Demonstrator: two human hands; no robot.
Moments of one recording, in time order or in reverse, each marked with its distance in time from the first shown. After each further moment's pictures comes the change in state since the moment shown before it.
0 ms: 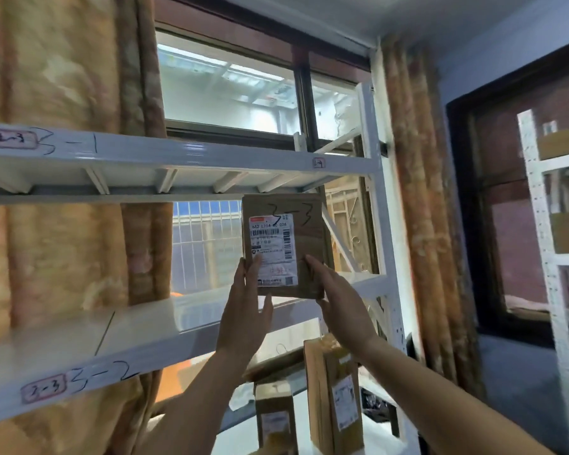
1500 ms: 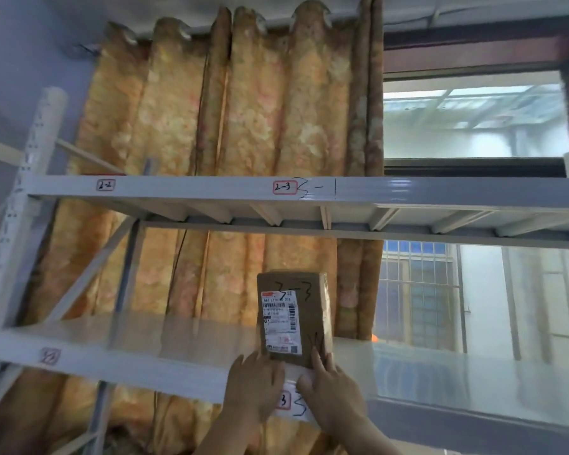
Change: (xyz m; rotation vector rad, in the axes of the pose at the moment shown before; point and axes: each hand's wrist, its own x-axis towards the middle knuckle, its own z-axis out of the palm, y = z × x) left_hand -0.062 -0.170 -0.220 1.003 -0.422 -0.631; right_hand 0.044 -0.239 0.245 0.090 -0.676 -0.218
